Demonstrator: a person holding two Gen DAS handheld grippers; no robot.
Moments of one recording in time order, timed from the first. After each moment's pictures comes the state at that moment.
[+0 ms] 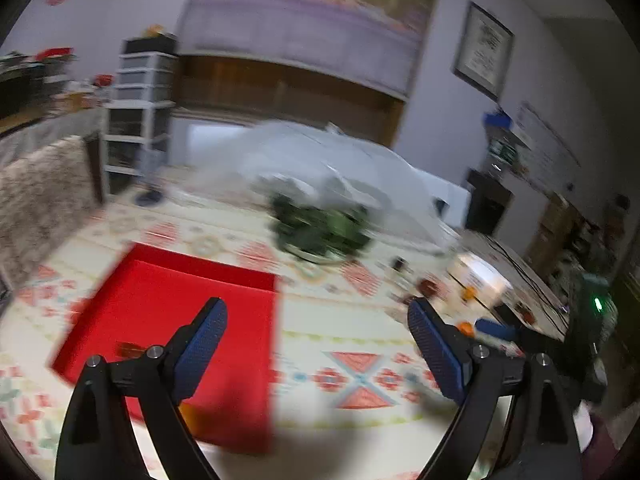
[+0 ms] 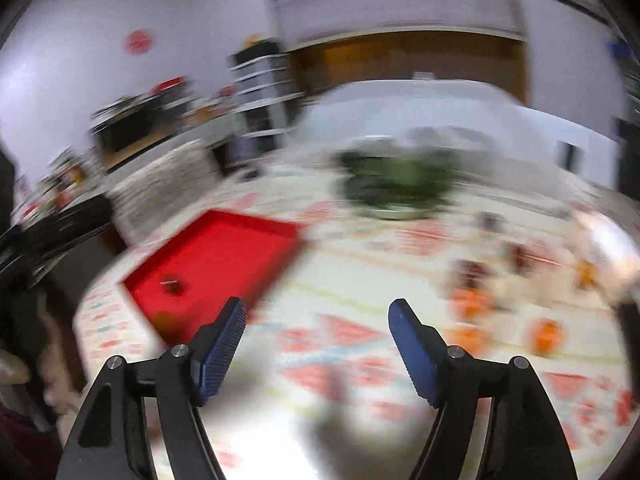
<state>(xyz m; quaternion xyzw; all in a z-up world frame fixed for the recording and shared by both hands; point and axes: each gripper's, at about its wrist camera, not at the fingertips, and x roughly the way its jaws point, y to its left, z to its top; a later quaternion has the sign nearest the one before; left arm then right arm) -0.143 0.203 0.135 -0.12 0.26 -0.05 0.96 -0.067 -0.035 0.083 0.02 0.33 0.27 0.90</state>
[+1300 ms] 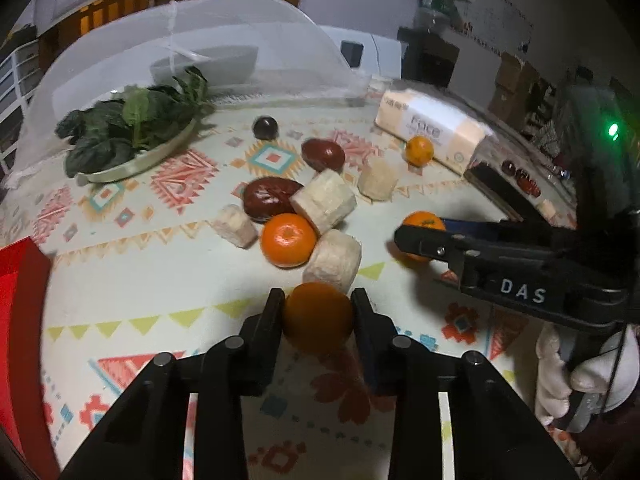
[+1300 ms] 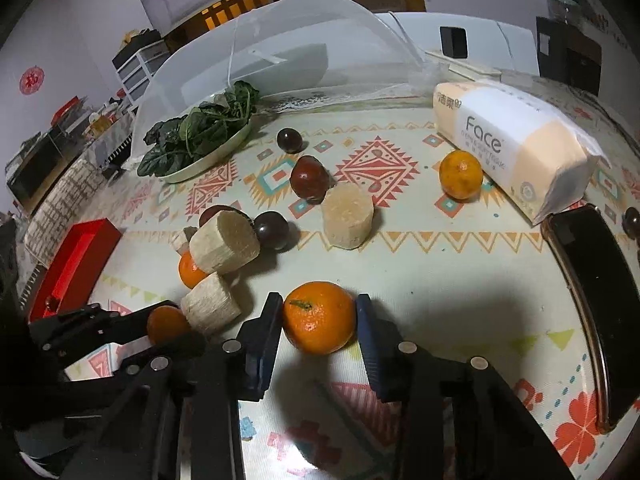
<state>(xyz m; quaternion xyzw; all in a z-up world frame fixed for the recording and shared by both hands) -0.018 0.013 0.020 0.01 0.42 -0.16 0.89 0.035 -0.143 0.001 0.07 0.44 0.18 0.88</state>
